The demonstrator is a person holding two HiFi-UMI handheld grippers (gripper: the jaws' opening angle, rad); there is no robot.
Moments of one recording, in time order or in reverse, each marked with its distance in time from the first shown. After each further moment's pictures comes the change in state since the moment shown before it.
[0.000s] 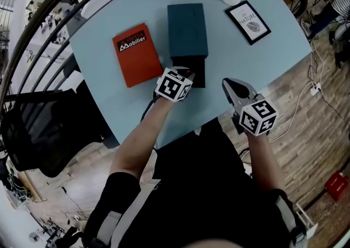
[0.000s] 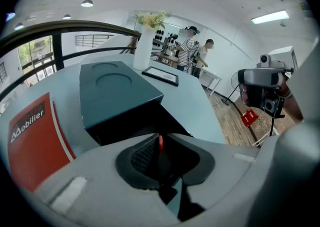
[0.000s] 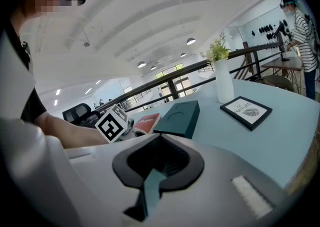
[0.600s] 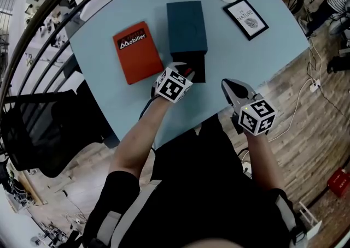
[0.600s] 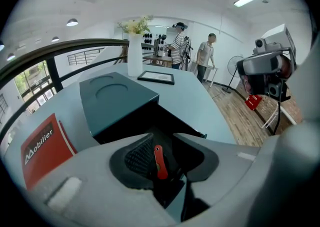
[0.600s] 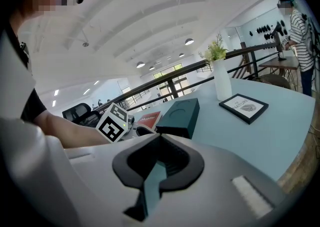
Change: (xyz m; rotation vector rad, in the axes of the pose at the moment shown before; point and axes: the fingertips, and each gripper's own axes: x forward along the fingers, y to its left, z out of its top) left arm -0.005 0.003 -0.007 0.193 -0.024 0.075; right arm -0.010 0.016 -0.018 0.013 -0.004 -0.017
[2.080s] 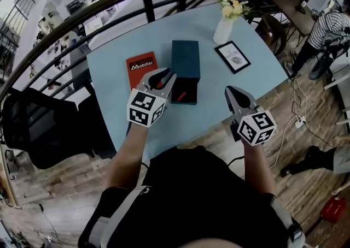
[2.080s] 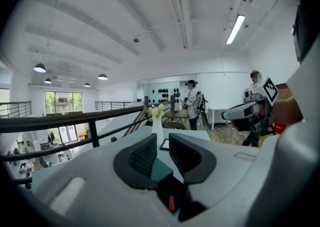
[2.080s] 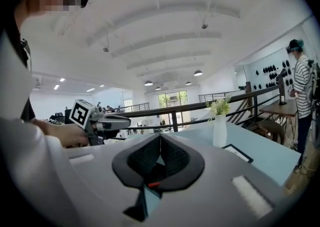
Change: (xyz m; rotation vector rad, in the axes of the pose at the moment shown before) left arm -0.250 -0.017 0.133 -0.004 -0.641 0.257; right arm -0.102 0.055 0.119 -0.242 -0.284 -0.046
